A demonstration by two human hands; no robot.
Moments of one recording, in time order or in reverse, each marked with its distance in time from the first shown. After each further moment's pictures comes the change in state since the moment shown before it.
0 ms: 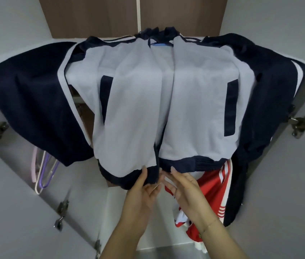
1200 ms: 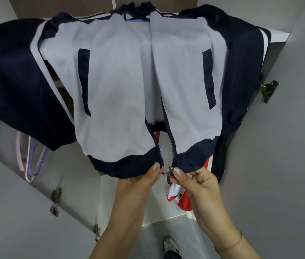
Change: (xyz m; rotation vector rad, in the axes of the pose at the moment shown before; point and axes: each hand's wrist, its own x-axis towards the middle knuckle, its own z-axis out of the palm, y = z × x) left_hand -0.083 -0.005 0.017 0.180 -0.145 0.228; right_hand -0.122 -0.018 0.023 -0.189 0.154 -0.330
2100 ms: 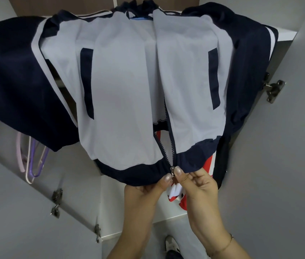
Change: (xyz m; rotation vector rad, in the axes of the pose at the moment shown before) left_hand -0.002 -0.021 -0.006 0.248 0.005 0.131; right_hand 0.001 0.016 0.017 0.010 0.155 -0.071
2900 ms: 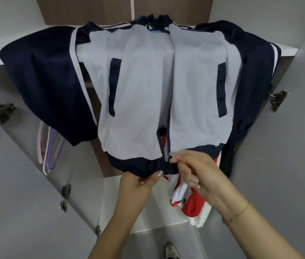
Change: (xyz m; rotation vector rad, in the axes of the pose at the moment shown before) left_hand 0.016 0.005 -0.046 0.326 -0.001 0.086; right_hand 0.023 -0.050 0.022 -0.153 -0.373 0.359
